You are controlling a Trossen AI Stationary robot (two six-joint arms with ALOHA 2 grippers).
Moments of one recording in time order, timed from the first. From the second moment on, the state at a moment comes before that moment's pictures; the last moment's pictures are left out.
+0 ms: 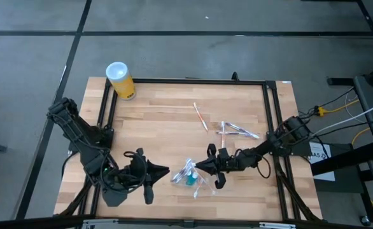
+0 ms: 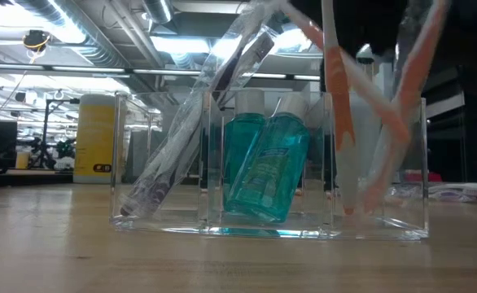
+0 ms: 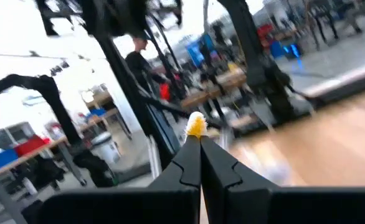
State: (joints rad) left arm -0.82 1.49 1.36 -0.41 -1.03 -0.88; right arm 0.52 1.92 0.59 1.55 0.41 0.38
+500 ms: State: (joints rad) left arm -0.82 1.49 1.36 -0.42 -1.03 -0.91; right arm 0.68 1.89 0.48 1.57 0.46 0.55
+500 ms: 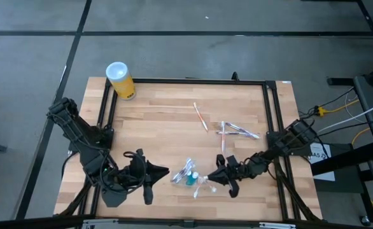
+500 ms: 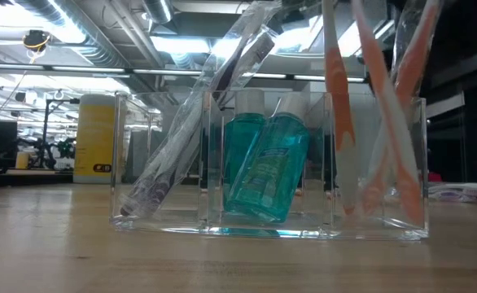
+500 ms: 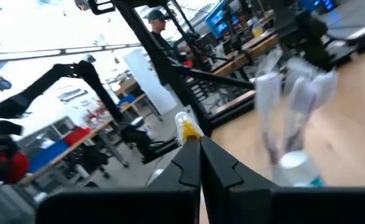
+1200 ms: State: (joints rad) left arm -0.82 1.49 1.36 -0.42 -1.02 -0.93; right arm 0.71 1.78 0.50 1.57 0.74 0.75
